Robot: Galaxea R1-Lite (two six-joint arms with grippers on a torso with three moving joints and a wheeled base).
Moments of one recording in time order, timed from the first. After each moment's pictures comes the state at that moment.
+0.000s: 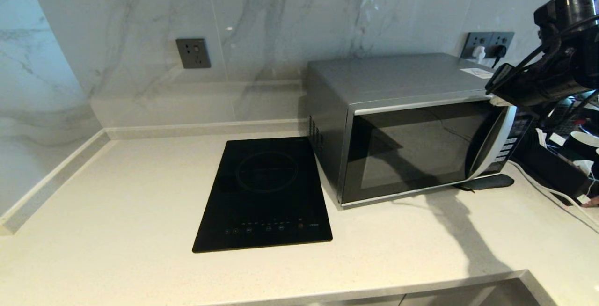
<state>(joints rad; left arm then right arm) 0.00 0.00 0.00 -0.01 0.02 -0.07 0.02 1.92 -1.90 0.51 -0.22 0.64</state>
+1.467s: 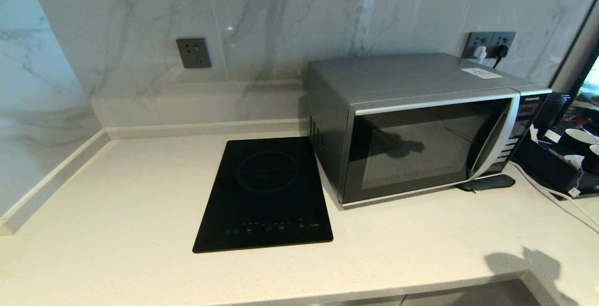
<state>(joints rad) 0.00 0.00 0.00 -0.01 0.02 -0.07 -0.22 1.19 -1.07 0.70 -0.27 0.61</state>
